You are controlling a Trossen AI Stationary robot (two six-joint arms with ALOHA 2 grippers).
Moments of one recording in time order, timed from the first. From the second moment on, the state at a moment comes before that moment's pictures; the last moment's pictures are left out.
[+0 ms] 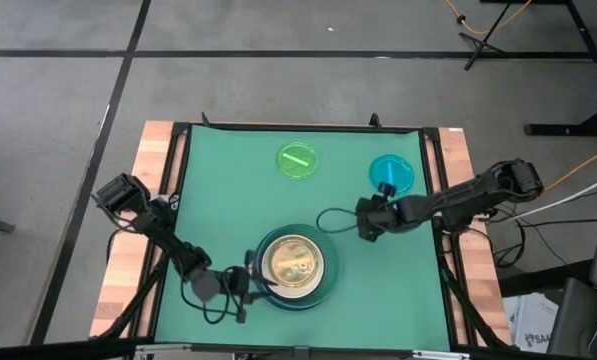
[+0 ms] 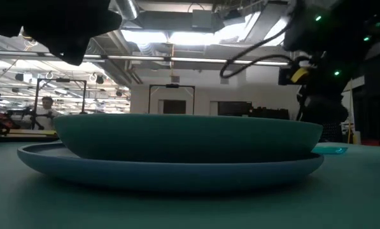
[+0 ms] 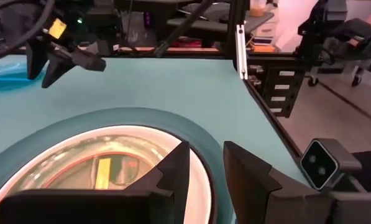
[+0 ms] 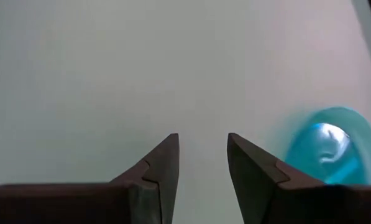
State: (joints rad) left arm -0.75 1.74 0.63 0.87 -0.69 -0.22; right arm 0.18 1.40 0.67 -0.57 0.53 0.41
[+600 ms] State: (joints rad) left arm -0.74 1.74 0.62 0.91 -0.66 -0.23; right arm -0.12 1.41 0.67 -0.64 0.43 0.33
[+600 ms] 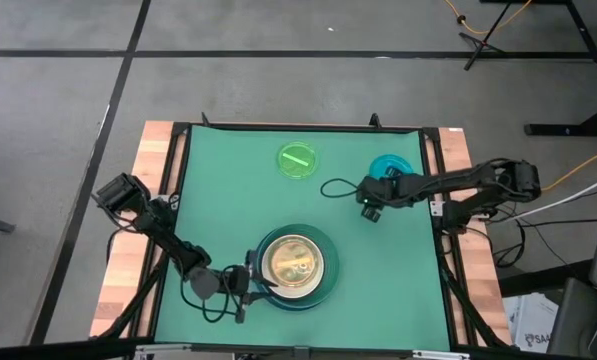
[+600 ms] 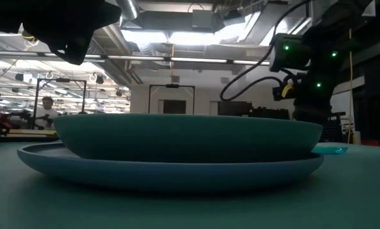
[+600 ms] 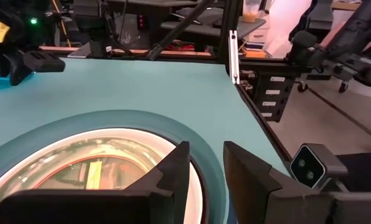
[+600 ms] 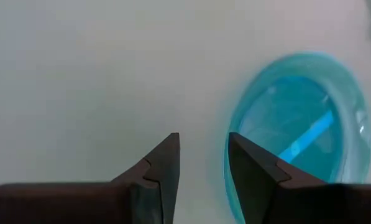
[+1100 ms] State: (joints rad) left arm -0.74 1.74 0.62 0.91 -0.66 -0.23; right arm -0.24 1.42 0.66 -0.56 0.40 0.33
